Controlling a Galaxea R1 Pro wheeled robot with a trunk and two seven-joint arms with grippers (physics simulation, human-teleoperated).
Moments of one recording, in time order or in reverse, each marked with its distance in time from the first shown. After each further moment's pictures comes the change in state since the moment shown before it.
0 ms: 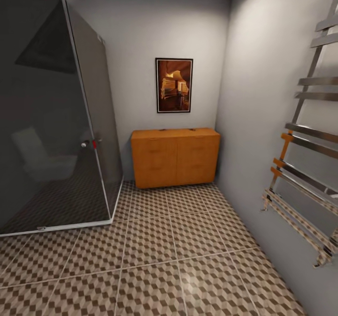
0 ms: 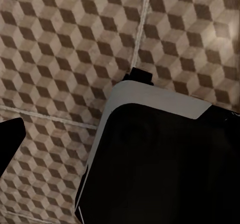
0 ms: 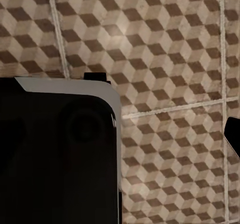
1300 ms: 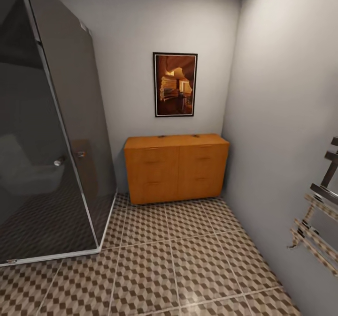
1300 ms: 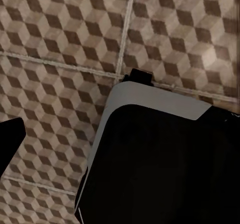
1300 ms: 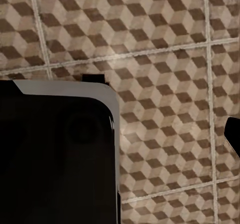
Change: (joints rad) left arm 0.000 0.000 -0.003 0.000 0.002 -0.004 -0.001; right arm 0.000 -0.004 -0.003 -0.001 -0.002 -0.005 0.000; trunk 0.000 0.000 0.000
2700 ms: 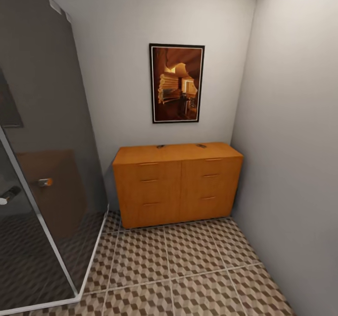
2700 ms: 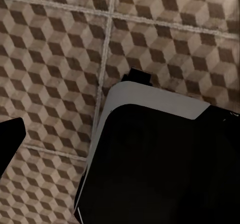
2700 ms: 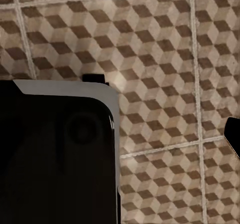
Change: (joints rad) left arm 0.000 -0.004 0.000 0.000 -0.005 0.000 0.000; right arm 0.000 0.000 0.000 0.000 0.000 0.000 0.000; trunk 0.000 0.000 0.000
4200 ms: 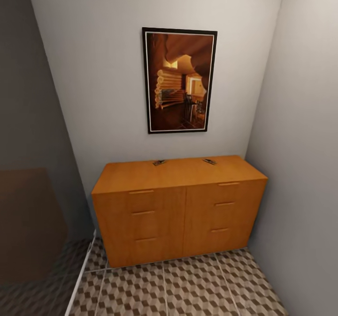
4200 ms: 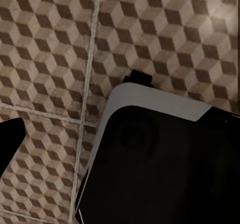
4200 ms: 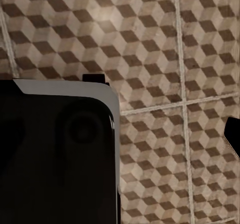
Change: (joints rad) left arm 0.000 0.003 0.001 0.000 -0.001 -0.004 0.000; right arm 0.000 0.001 0.001 0.000 0.002 0.000 0.000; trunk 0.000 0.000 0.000
